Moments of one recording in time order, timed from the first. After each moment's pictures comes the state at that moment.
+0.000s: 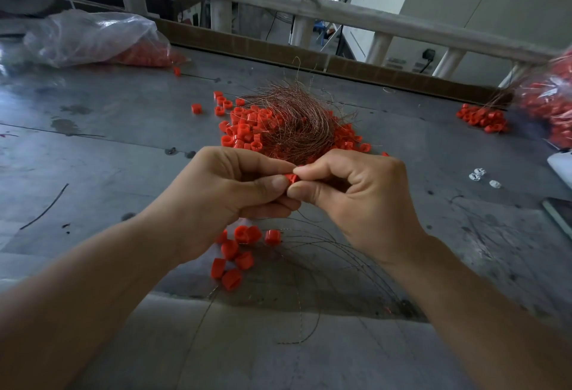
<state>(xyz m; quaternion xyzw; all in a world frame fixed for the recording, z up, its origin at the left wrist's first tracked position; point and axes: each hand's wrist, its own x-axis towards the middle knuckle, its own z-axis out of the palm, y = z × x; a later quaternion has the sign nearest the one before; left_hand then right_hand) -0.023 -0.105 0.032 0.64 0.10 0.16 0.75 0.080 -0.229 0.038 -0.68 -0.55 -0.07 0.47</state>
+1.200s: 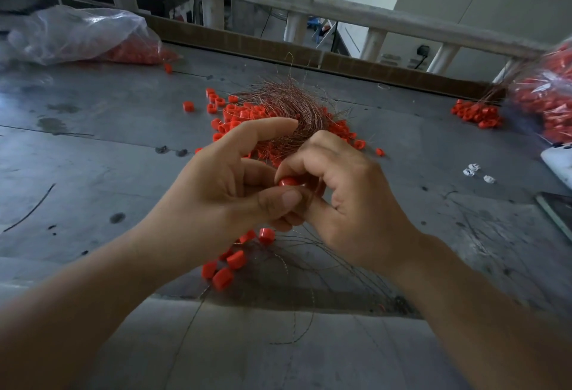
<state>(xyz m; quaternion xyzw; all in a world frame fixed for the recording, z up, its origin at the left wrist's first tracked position) -0.030 -0.115 0.031 0.69 -0.01 0.21 0.69 0.079 -0.230 0.041 -0.68 -0.62 -0.06 0.38</state>
